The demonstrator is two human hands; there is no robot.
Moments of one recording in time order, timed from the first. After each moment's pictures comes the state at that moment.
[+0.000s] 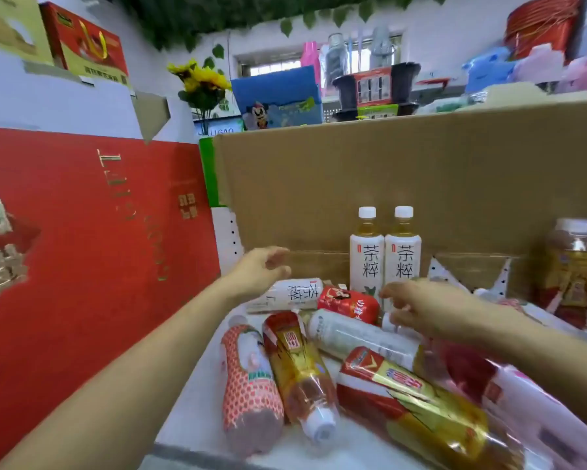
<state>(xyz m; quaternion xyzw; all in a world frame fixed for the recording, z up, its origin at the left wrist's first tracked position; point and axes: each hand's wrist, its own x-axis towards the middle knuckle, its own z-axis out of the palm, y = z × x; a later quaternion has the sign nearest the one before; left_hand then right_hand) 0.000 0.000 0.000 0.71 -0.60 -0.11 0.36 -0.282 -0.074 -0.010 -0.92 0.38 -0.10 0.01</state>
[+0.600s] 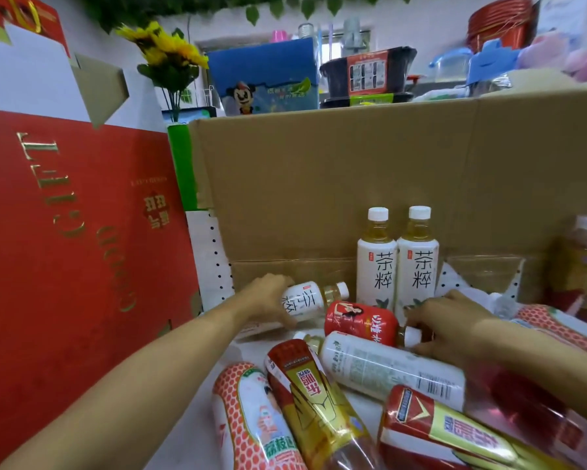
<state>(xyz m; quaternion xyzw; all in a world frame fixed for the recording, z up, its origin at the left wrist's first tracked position) 0.047 -0.093 -0.040 0.72 -0.68 -0.07 0.11 -0.258 -0.119 -0.036 -0.89 0.44 0.03 -0.09</state>
